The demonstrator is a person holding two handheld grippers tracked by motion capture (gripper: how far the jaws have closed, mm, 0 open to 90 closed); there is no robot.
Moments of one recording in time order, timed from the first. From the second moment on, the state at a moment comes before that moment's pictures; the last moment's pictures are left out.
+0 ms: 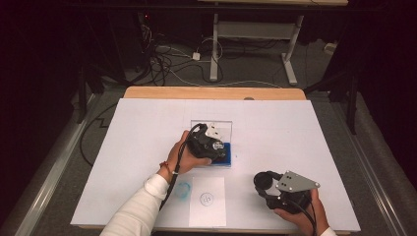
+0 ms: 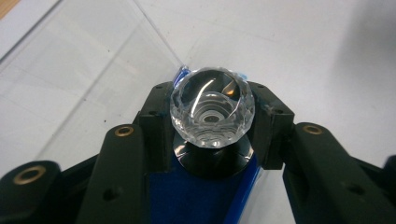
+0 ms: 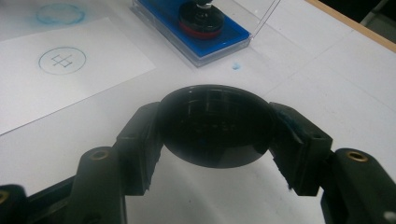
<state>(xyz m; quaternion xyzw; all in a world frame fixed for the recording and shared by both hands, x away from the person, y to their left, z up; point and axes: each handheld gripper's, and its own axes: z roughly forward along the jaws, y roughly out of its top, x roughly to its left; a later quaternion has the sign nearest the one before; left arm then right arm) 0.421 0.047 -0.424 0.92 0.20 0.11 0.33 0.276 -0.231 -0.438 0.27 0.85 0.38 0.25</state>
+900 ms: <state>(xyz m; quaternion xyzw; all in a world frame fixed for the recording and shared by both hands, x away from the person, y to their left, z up) 0.420 0.052 -0.432 0.91 0.21 0.11 0.35 0.277 -0.231 -0.439 0.28 0.85 0.38 0.25</state>
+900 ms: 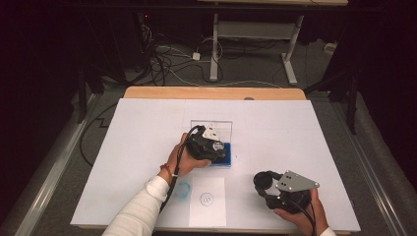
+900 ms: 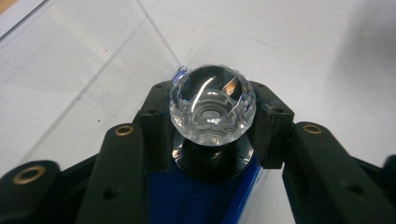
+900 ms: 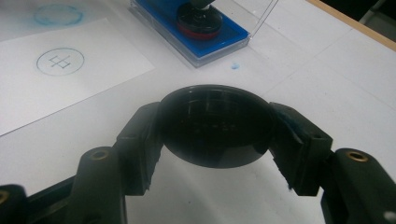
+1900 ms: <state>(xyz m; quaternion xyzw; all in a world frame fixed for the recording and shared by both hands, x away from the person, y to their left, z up) 0.395 0.090 -0.411 0.88 0.20 0.11 0.40 0.279 -0.238 -0.435 0.29 0.83 0.40 0.26</state>
